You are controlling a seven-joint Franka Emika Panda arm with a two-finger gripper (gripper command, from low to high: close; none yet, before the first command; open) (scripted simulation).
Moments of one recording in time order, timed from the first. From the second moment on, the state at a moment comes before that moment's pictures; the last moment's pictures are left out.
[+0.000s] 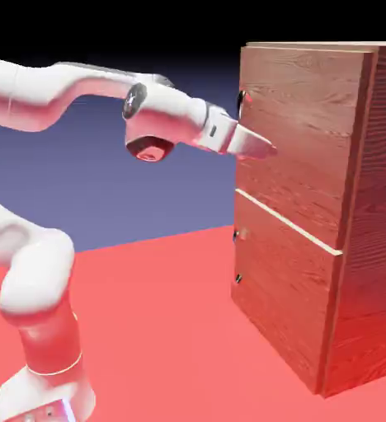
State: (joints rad) arm -0.30 -0.77 0.42 -2.60 1.29 3.07 -0.19
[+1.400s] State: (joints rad) arm -0.82 -0.95 1.01 -2.26 2.89 3.07 -1.35
